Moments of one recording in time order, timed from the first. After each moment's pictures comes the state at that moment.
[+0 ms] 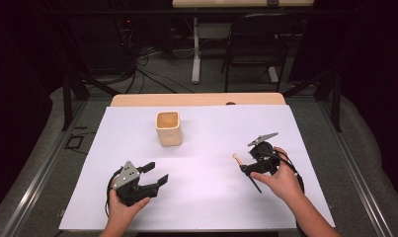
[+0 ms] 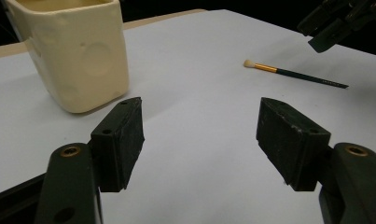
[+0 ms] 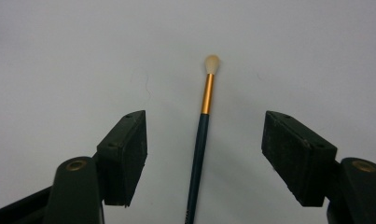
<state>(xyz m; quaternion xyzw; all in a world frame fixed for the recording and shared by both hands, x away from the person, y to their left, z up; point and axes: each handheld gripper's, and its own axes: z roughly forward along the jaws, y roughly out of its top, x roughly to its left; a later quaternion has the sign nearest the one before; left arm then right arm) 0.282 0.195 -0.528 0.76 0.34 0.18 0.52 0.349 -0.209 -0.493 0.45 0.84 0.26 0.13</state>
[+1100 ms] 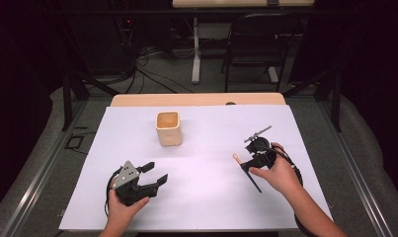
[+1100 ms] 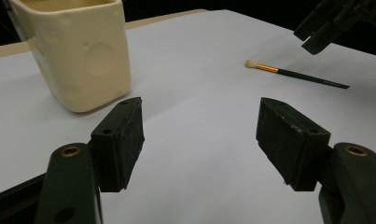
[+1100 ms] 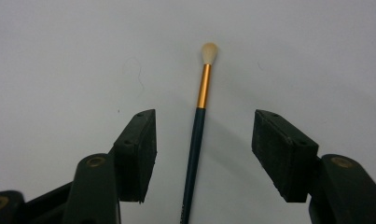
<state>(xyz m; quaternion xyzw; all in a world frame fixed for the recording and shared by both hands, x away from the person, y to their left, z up) 0.282 0.197 -0.527 0.76 0.34 0.18 0.53 0.366 -0.202 -0.490 0.46 0.86 0.21 0.10</state>
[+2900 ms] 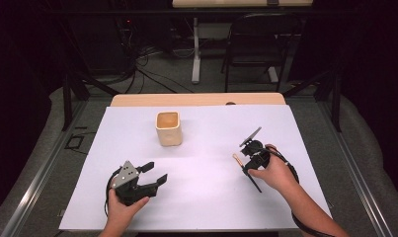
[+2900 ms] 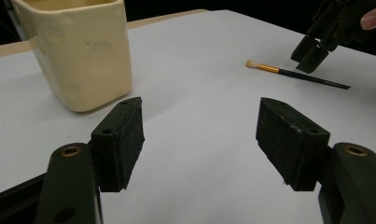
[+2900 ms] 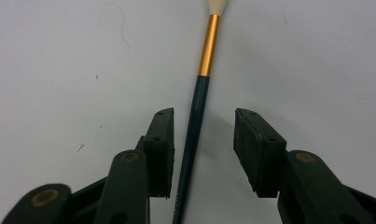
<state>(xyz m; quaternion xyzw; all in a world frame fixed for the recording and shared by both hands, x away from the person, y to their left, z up) 0.283 0.198 -0.528 0.76 0.34 0.18 0.52 0.379 -0.196 -0.514 0.46 0.88 0.12 0.05</state>
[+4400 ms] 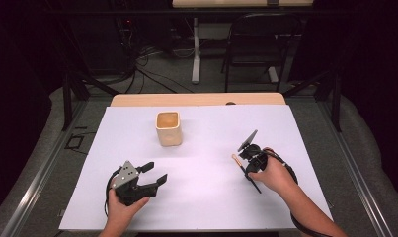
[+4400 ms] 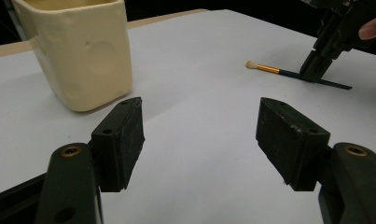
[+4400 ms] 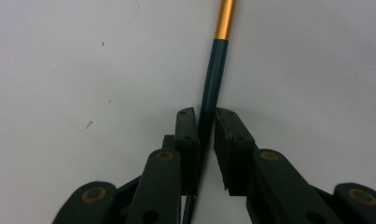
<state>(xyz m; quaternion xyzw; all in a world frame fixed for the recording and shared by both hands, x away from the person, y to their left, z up) 0.283 0.198 -0.528 0.76 0.34 0.18 0.52 0.379 -0.191 -0.522 0.46 0.89 0.07 0.00</state>
